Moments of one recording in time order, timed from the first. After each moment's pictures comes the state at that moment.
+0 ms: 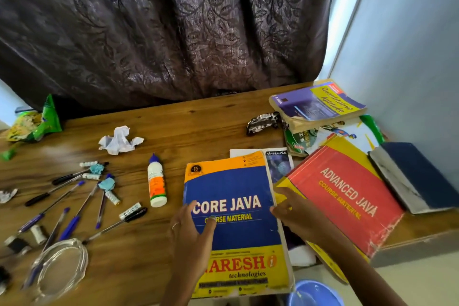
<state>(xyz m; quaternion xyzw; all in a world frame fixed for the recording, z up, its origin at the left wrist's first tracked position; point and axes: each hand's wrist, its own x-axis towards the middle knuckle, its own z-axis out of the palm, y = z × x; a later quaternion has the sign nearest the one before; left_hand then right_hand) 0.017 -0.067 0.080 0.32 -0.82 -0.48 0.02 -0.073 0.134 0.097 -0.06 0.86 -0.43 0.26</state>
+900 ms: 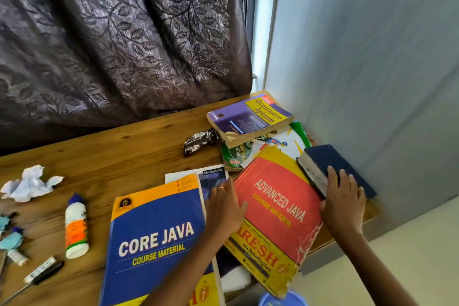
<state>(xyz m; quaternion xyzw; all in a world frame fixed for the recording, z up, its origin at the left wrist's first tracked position) -0.125 0.092 0.072 0.01 -0.97 -0.21 -0.11 -0.121 0.328 0.063 0.17 0.98 -0.01 -0.01</state>
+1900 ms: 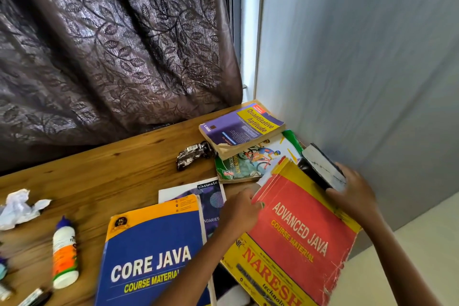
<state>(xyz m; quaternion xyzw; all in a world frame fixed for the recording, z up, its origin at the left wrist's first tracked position) -0.140 0.123 0.095 -0.02 -0.93 -0.32 -0.15 -0.144 0.374 0.088 0.15 0.95 -0.28 -0.06</state>
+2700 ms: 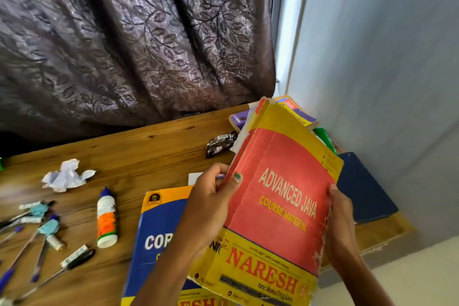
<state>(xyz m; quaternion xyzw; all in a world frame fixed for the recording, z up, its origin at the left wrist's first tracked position) -0.067 0.034 0.202 0.04 -0.75 -0.66 -0.02 -0.088 0.248 0.099 0.22 0.62 -0.75 -0.03</state>
